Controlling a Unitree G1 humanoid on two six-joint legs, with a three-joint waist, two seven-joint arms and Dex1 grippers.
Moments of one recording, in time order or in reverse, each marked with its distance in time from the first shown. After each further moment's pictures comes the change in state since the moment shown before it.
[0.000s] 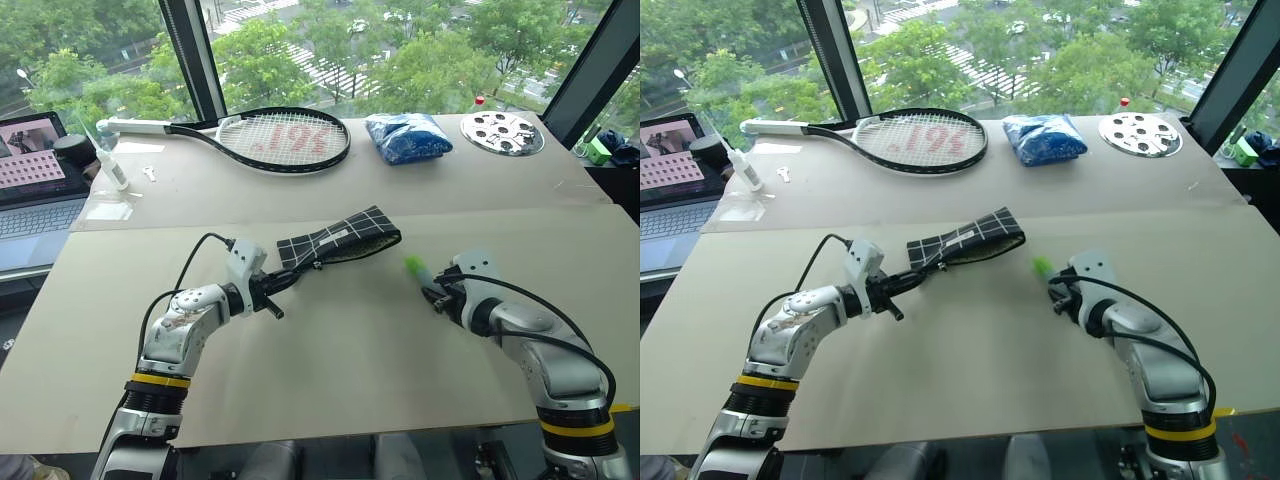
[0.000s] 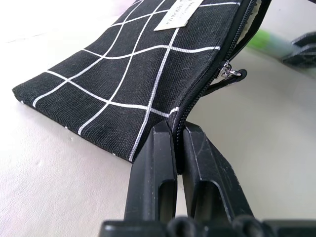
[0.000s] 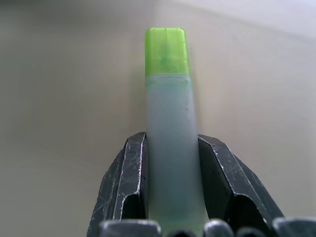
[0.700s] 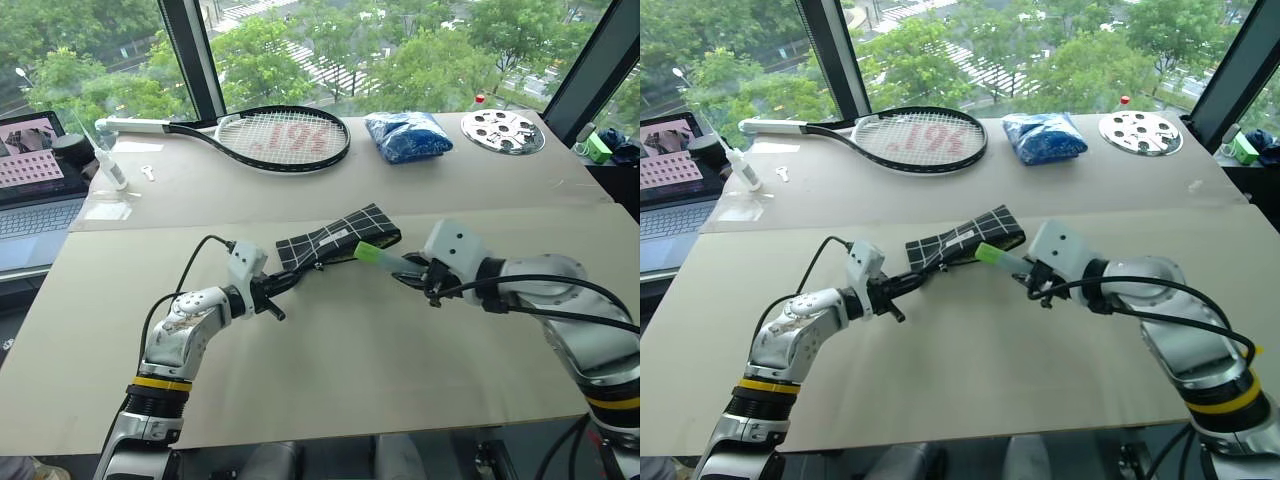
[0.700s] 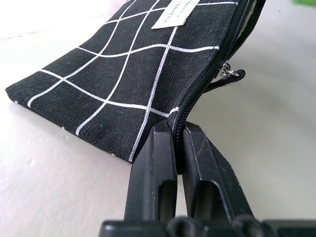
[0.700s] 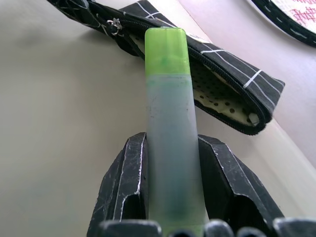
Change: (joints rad) left arm 0.017 -0.016 0.000 -0.022 0.000 0.000 0.015; right arm -0.161 -0.220 0.256 -0.075 -0.034 -0.188 0.298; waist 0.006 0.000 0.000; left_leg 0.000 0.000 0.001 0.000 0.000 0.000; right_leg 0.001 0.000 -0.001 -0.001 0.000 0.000
